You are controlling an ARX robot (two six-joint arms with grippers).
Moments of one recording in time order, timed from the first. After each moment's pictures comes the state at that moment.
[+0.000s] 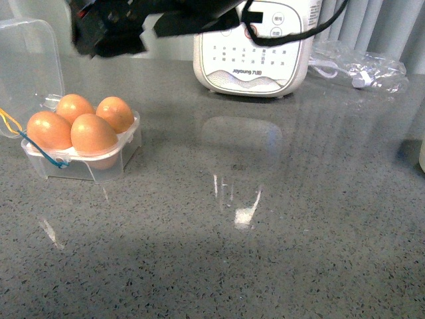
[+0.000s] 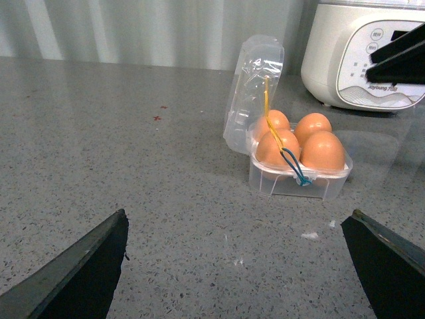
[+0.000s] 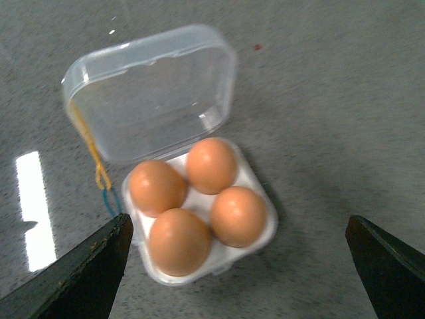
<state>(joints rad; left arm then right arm) 0.00 0.00 0.03 0.00 0.00 0.00 0.56 1.80 1.42 -0.11 -0.41 -0.23</state>
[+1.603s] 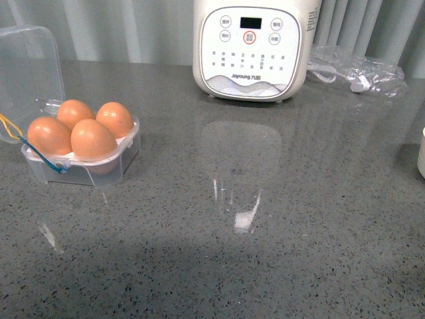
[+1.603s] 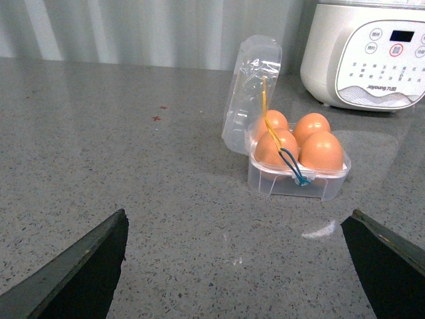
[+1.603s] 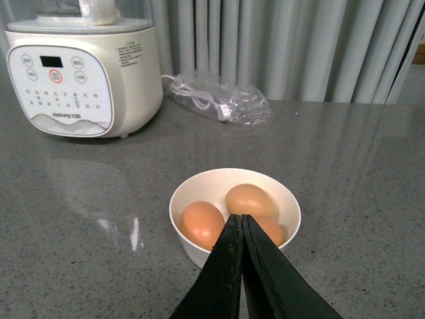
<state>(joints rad) 0.00 0.00 0.03 0.00 0.00 0.00 0.00 0.48 0.14 0.33 0.00 -0.01</state>
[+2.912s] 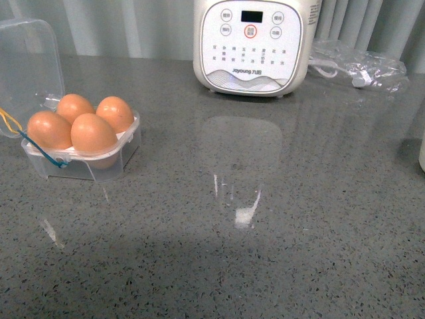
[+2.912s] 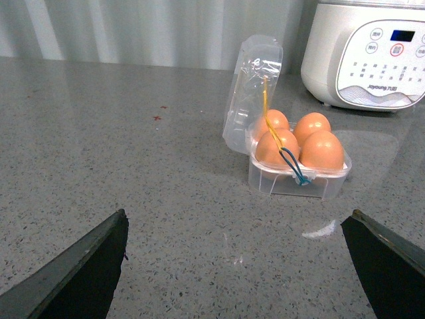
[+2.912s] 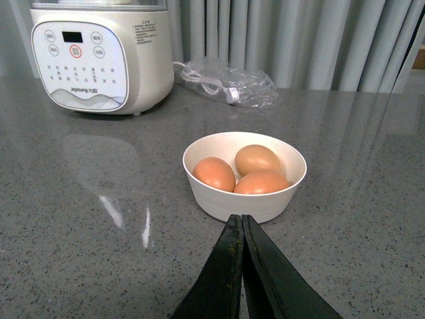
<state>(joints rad) 0.00 0.00 0.03 0.00 0.00 0.00 0.00 0.00 0.01 0.00 0.00 -0.01</state>
